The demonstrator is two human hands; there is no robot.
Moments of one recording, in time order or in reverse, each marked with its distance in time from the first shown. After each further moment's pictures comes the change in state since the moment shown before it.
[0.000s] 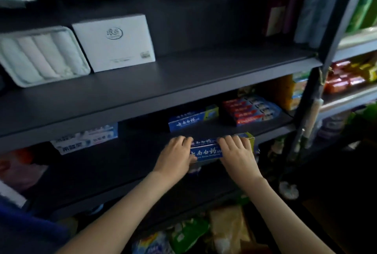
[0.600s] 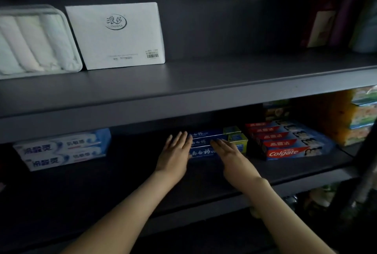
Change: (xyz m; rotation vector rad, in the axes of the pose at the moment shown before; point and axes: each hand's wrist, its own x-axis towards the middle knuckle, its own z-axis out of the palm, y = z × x) left_hand 0.124 -0.084 0.097 0.212 0.048 -0.121; right_hand 0.117 0.019 0.112 0.401 -0.360 -0.028
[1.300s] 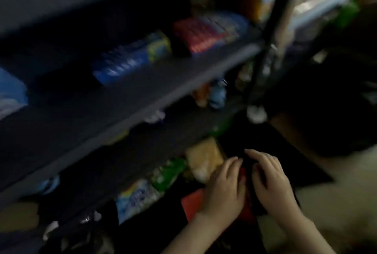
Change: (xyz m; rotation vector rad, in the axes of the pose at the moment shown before) left_hand -0.256 0.242 0.015 -0.842 -0.406 0.291; right_hand -0.345 0.010 0.043 0.358 0.318 0.534
